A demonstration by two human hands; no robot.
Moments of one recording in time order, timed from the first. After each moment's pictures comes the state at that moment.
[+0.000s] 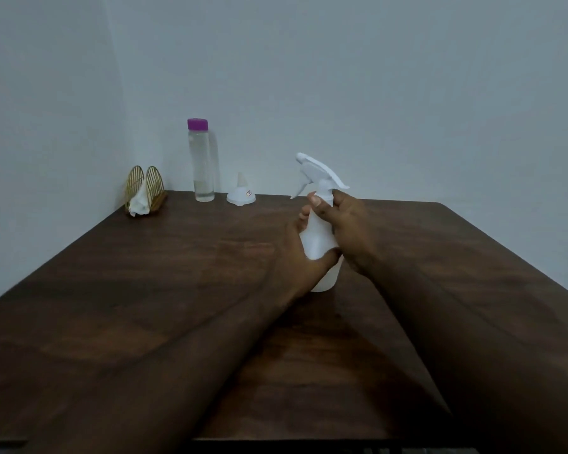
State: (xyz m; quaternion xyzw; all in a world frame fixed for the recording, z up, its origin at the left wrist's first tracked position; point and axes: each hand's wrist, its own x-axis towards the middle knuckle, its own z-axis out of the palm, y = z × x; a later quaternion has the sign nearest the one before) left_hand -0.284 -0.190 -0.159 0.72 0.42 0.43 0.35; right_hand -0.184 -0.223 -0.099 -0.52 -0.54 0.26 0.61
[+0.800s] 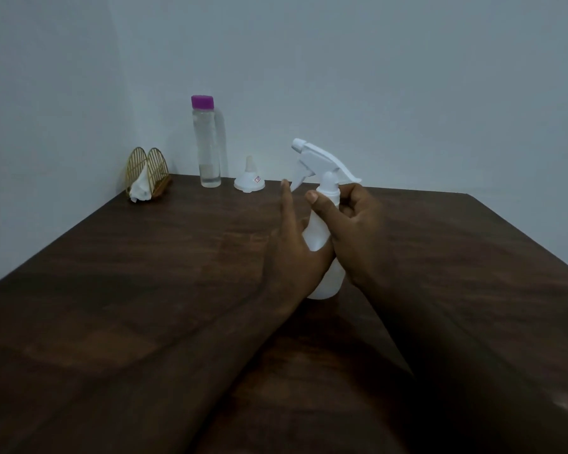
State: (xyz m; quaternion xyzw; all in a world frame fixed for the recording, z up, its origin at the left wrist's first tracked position) left_hand -0.293 -0.184 -0.149 0.72 0.38 0.53 0.24; right_hand -0.204 -0.222 -0.107 -0.48 -0.51 0.21 0.68
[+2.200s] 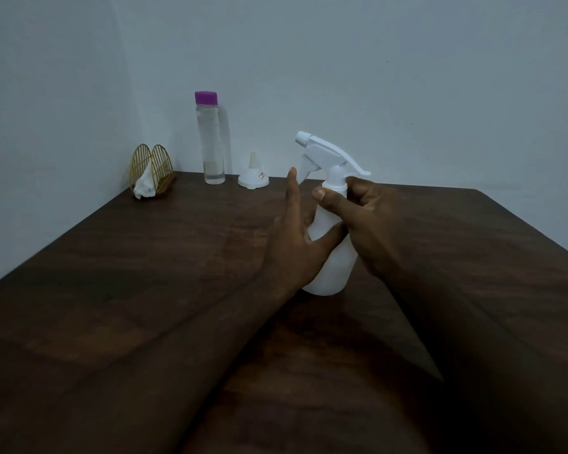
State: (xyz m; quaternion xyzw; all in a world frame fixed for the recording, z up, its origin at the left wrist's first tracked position) left_hand -0.297 -0.170 -0.148 0.73 0.31 0.54 0.29; right_hand -0.188 -0.219 -0.105 -0.46 -0.56 0.22 0.65
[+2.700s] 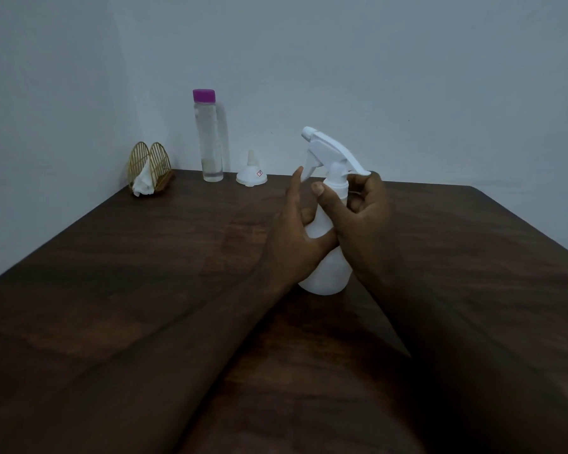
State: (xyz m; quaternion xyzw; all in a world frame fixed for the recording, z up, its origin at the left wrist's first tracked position) left_hand -0.299 -0.172 -0.149 0.72 0.25 0.52 0.38; right_hand -0.205 -0.226 -0.117 -0.47 -0.51 0.16 0.70
